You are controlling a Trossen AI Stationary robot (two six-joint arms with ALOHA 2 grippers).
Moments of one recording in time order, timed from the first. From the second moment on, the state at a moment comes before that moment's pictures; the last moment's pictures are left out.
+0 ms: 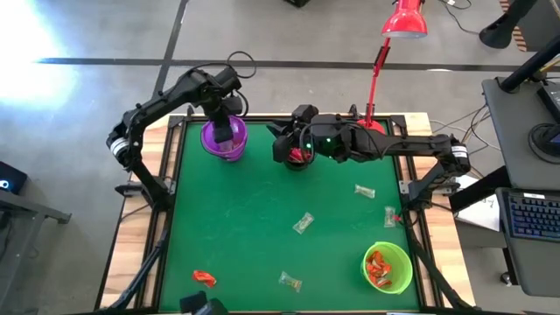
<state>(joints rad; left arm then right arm) 0.73 1.66 1.65 -1.37 -0.02 0.45 -0.07 1.63 1.61 -0.16 0.44 0.39</state>
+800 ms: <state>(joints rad) 0.71 1.61 1.65 -1.36 0.30 0.44 -0.07 1.51 1.61 -1.30 0.41 0.56</state>
